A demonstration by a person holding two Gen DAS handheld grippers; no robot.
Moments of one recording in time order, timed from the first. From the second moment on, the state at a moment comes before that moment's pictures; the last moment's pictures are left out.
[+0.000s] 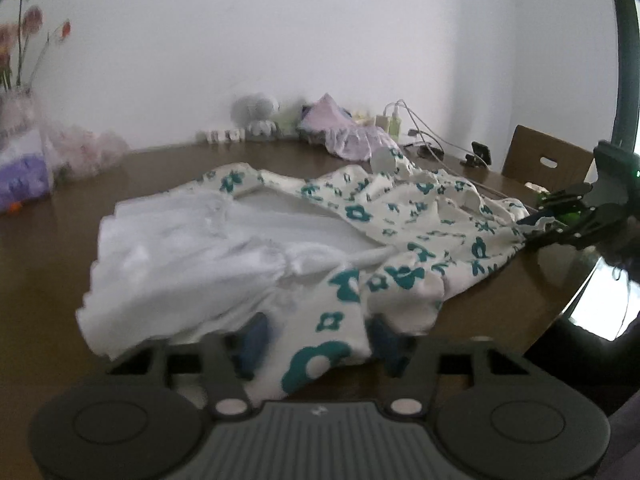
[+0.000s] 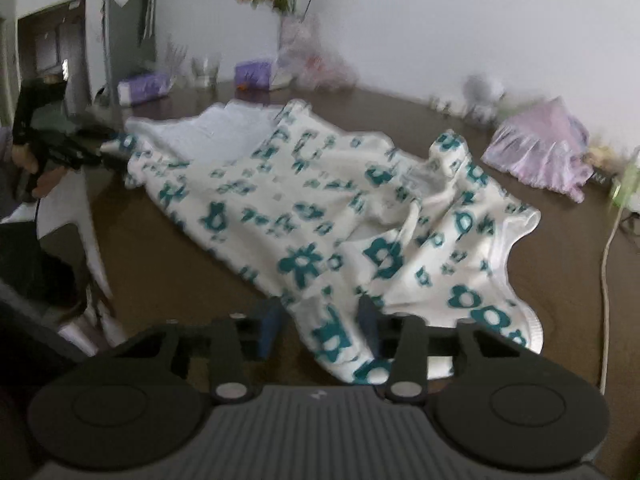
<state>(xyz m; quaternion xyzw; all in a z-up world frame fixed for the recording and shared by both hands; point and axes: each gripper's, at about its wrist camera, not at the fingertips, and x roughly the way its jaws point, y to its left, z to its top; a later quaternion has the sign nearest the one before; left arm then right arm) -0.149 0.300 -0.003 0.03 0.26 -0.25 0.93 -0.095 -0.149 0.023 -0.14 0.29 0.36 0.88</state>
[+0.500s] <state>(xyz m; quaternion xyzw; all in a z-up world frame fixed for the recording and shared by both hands) -0.155 0.321 0.077 0.01 0.26 -0.35 0.90 -0.127 -0.187 0.084 -0.03 0.32 0.43 0.85</state>
